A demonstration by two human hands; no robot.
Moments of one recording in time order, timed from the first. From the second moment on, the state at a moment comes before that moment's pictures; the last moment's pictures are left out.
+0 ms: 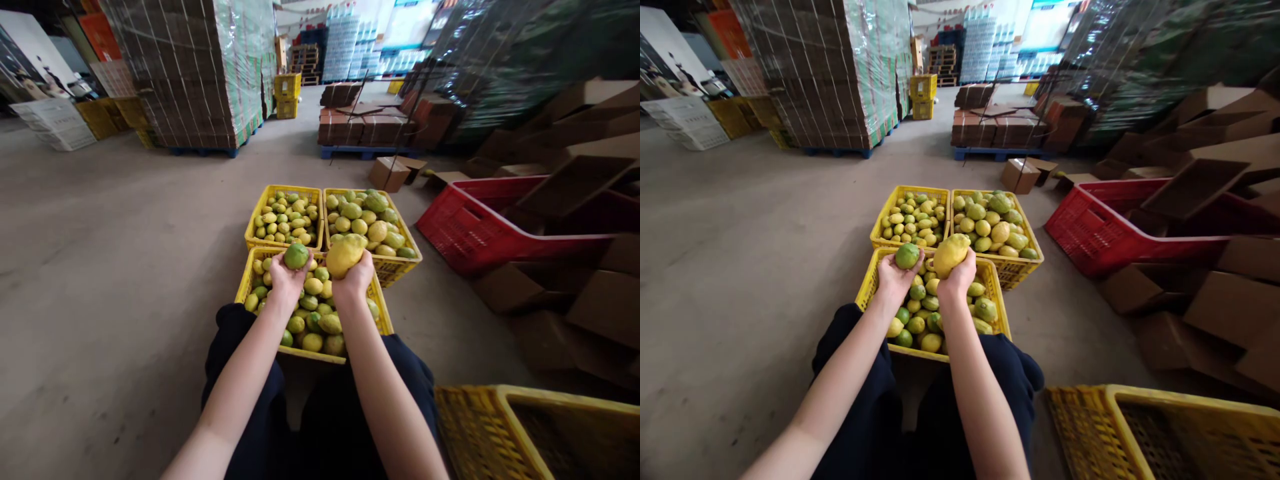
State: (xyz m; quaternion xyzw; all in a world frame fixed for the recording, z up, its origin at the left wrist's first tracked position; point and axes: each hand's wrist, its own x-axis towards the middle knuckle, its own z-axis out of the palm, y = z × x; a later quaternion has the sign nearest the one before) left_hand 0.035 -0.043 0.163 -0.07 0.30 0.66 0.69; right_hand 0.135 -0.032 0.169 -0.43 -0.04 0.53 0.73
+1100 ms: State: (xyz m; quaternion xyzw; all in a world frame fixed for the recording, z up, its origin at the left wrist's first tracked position) left_hand 0.032 -0.057 0.180 -0.12 0.23 0.63 0.73; right_hand 0.129 -0.034 0.169 -0.44 -0.04 0.56 0.70
